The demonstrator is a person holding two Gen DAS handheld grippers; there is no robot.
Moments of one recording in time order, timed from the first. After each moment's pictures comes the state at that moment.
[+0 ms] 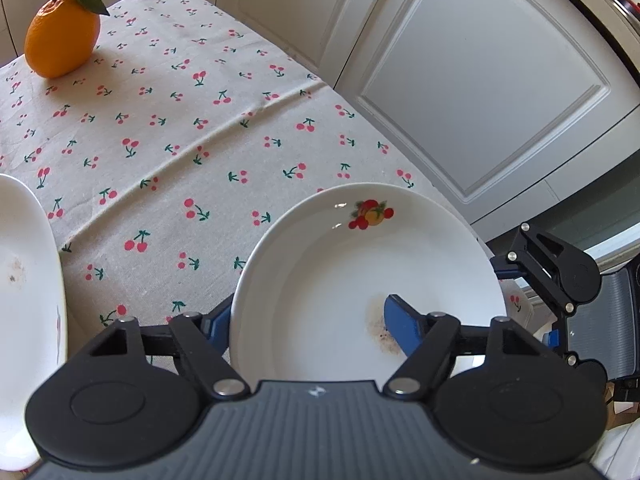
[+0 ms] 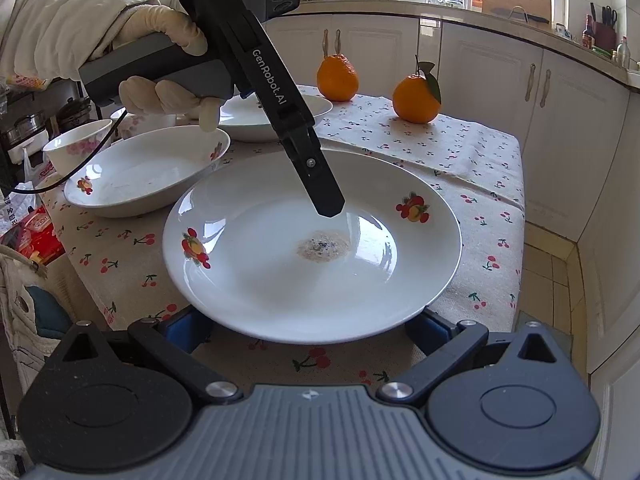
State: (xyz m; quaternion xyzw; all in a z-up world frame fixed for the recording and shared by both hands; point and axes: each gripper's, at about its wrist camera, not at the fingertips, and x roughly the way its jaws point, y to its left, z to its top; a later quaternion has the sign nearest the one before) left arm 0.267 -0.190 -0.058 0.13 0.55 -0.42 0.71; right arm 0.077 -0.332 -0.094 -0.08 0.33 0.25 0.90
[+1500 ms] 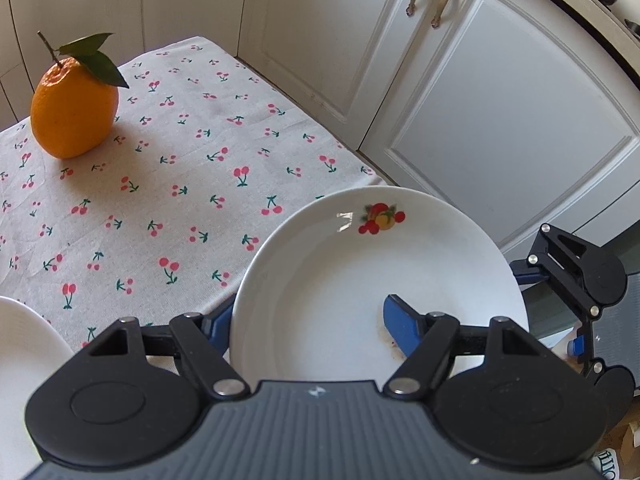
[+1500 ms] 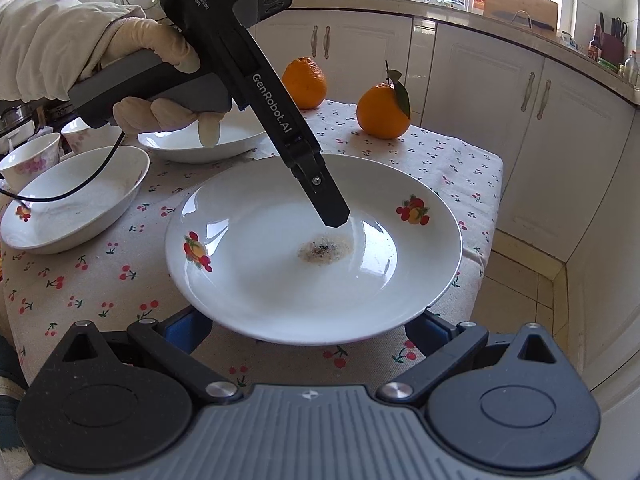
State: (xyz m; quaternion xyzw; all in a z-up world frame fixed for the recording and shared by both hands) left arm 0.333 -0.223 -0.056 0.12 0.51 -0.40 0.75; right arm 0.155 -0.365 -0.080 -0.11 0.34 0.25 0.90
